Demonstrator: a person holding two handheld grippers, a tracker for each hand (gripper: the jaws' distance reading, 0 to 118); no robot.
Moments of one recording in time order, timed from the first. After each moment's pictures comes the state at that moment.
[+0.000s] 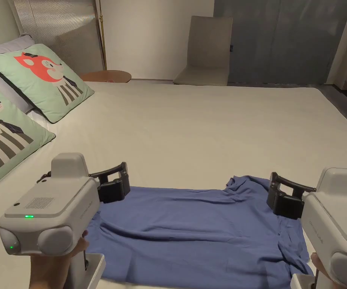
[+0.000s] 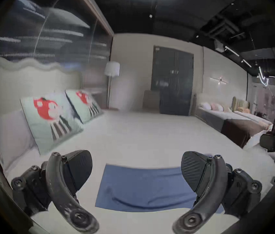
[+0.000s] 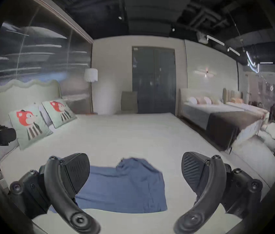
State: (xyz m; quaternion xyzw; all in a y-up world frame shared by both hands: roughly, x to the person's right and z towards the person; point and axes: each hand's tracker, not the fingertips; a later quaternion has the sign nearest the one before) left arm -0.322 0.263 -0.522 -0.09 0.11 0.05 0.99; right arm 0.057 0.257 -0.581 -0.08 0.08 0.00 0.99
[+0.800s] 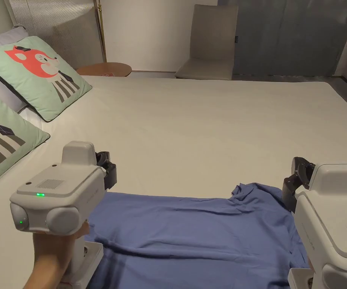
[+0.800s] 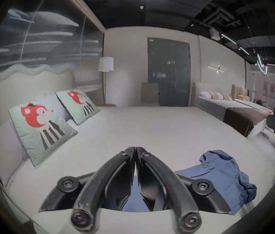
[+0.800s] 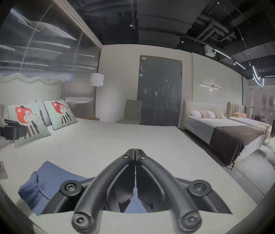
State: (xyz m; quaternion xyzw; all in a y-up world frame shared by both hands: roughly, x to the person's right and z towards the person) left arm -0.361 0.249 -0.630 -0.17 0.09 0.03 0.98; right arm 0.021 0.261 -0.641 -0.05 0.10 0.04 0.99
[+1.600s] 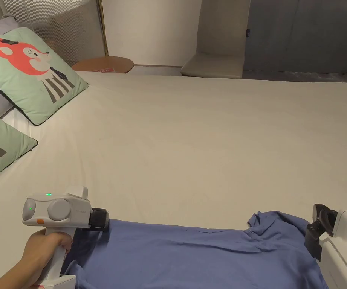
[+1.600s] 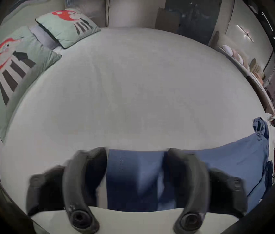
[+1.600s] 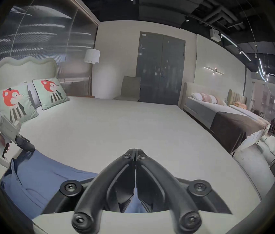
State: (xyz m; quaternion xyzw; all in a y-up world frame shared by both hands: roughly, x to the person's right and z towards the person) left arm -0.469 0.095 -0.797 -0.47 0.10 0.10 0.87; right arm 0.022 0.187 -0.746 -0.16 0.09 0.06 0.98
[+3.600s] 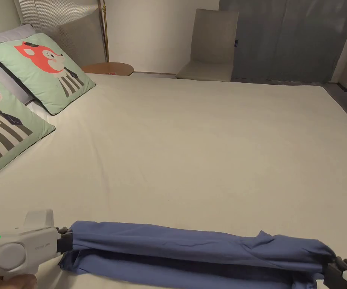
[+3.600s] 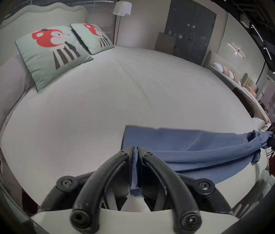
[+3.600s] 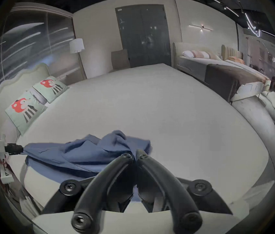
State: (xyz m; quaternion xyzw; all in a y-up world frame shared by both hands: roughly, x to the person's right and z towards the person) left arm -0.433 0.125 -0.517 -0.37 0.11 0.13 0.91; right arm 0.144 0.143 -0.567 -0.31 0.07 -0.06 0.94
